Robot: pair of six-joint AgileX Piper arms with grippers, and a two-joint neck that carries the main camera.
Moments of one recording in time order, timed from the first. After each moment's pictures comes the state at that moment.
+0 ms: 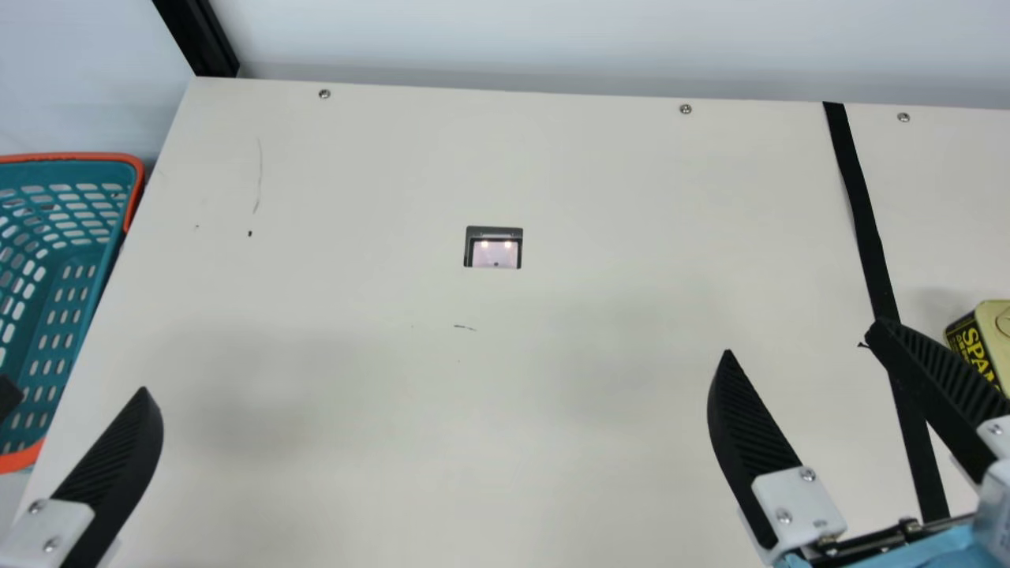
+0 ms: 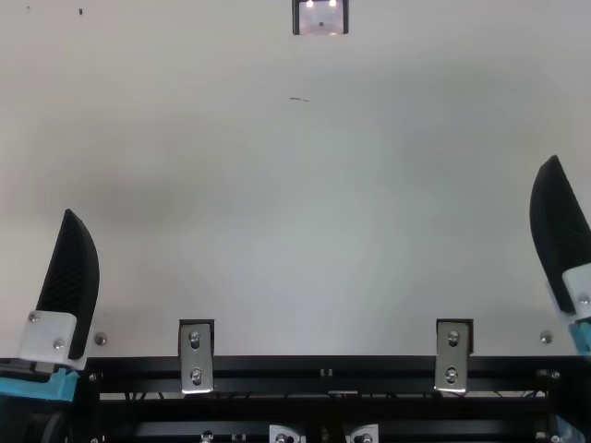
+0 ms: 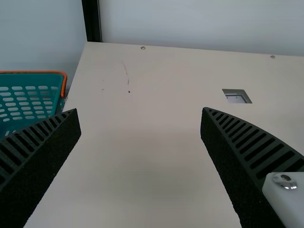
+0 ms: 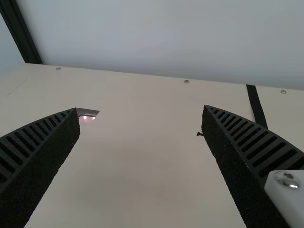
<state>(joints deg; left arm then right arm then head) -6.1 4.8 -17.8 -7.3 41.7 -1.5 8.3 19.1 -14.7 17.7 13.7 -17.3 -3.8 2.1</state>
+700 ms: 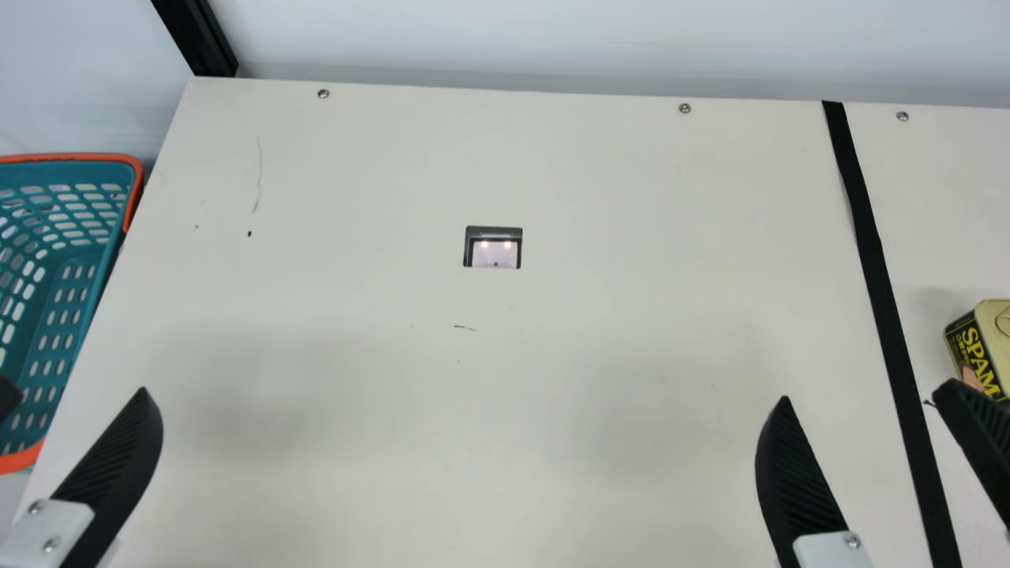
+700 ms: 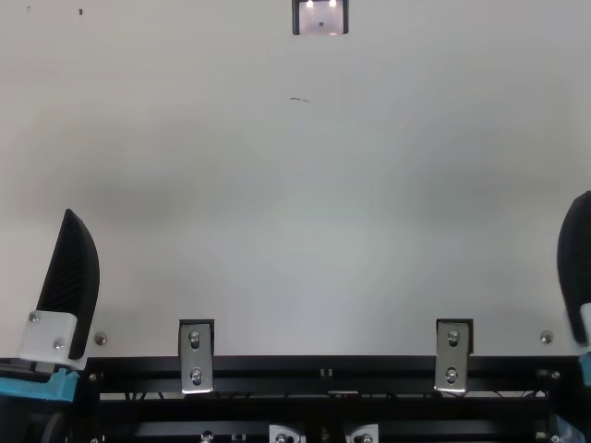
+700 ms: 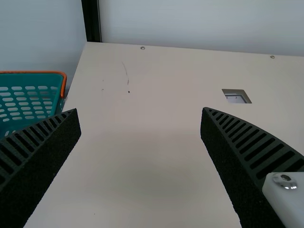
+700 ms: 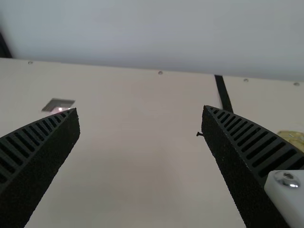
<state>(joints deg) -6.1 4.8 -17.8 -7.3 41.7 -1.5 0.1 3.4 -13.5 11.5 29.9 -13.5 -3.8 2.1</state>
